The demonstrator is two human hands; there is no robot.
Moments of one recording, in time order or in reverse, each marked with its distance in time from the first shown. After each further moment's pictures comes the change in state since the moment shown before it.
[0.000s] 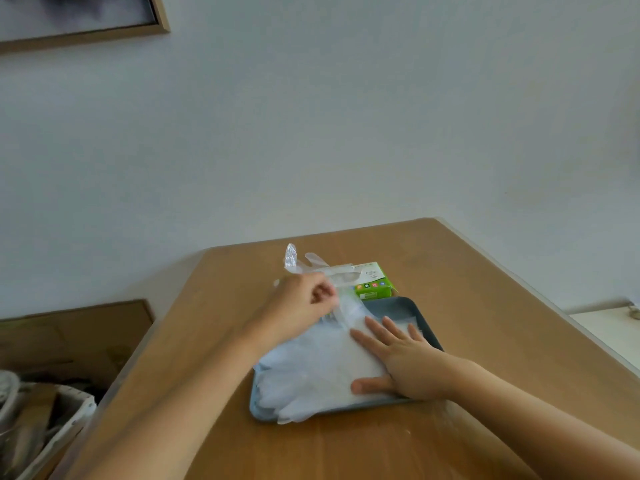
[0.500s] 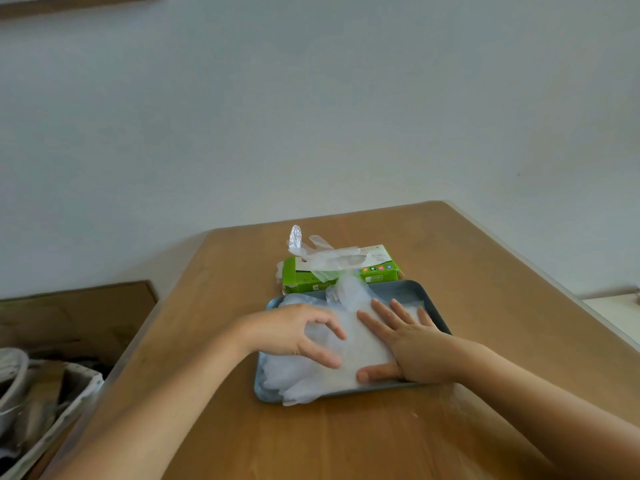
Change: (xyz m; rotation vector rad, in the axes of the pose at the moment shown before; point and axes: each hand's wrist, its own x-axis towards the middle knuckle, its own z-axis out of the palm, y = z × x) left_hand -0.024 -0.026 -0.001 0.076 -0.674 -0.040; right_hand 0.003 0.000 0.000 -0.040 -0.046 0.018
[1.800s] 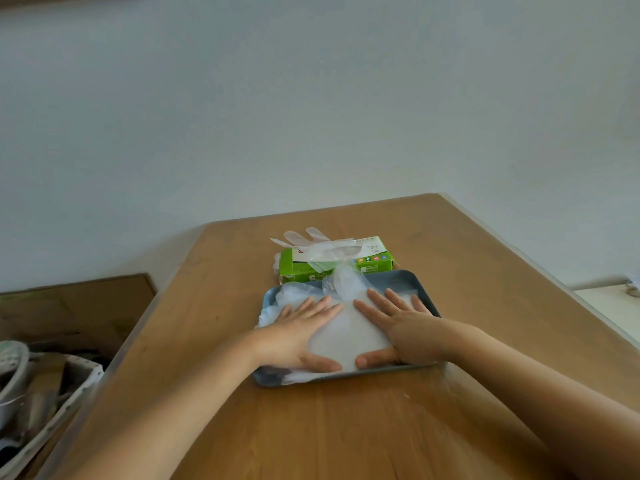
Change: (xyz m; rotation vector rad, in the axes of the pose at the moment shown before) left_hand 0.005 -0.012 0.038 0.291 0.021 -0.031; right_hand -0.003 0.003 -0.004 0.015 -0.009 -0.010
